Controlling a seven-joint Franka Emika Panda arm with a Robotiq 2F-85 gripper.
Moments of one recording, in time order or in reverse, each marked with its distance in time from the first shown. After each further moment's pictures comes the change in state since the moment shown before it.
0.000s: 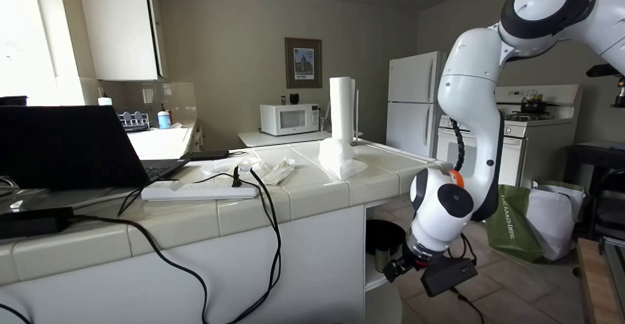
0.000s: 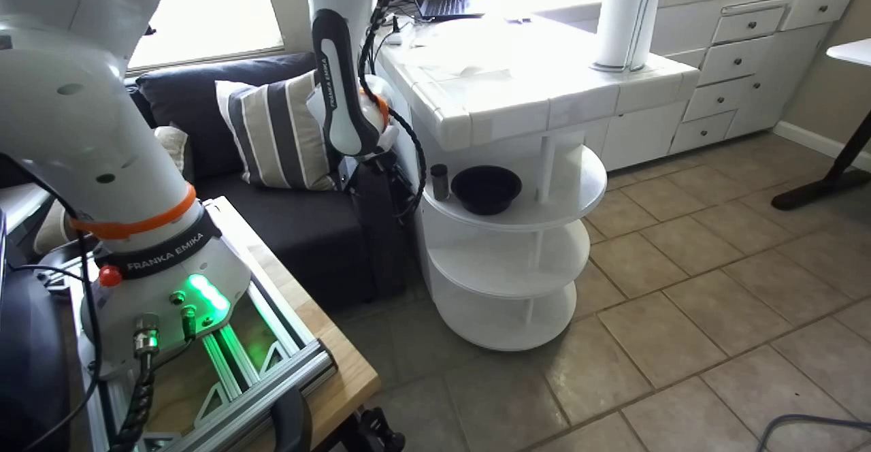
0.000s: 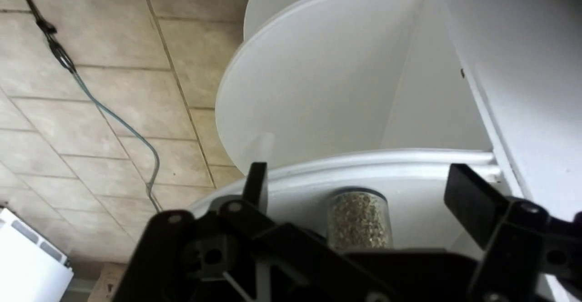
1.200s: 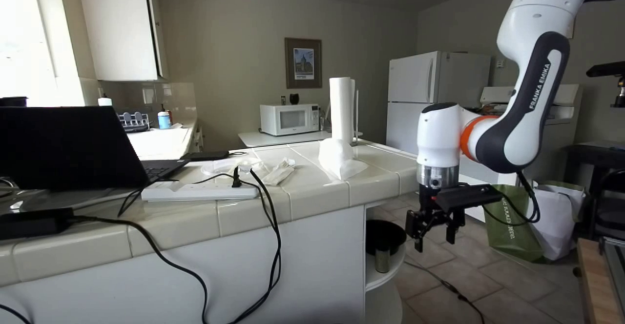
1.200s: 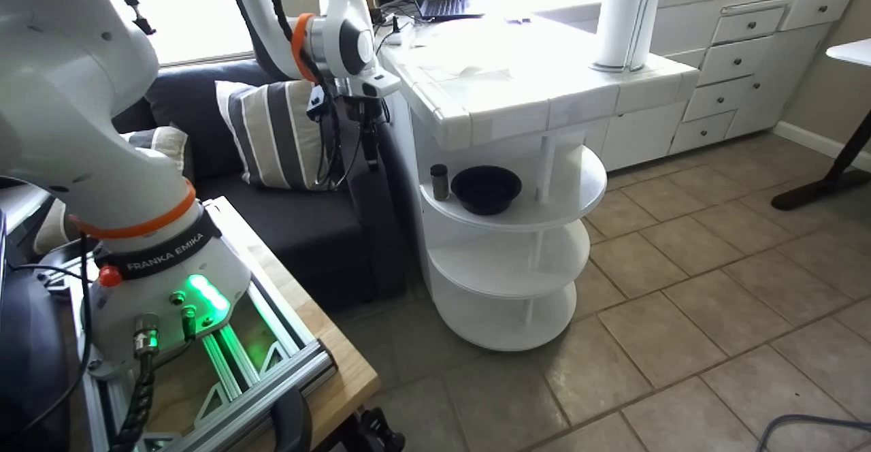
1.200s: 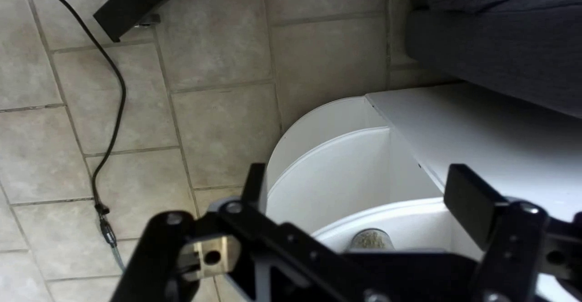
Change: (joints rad) arm -0.581 -0.441 0.519 -0.365 1.397 0.158 -1.241
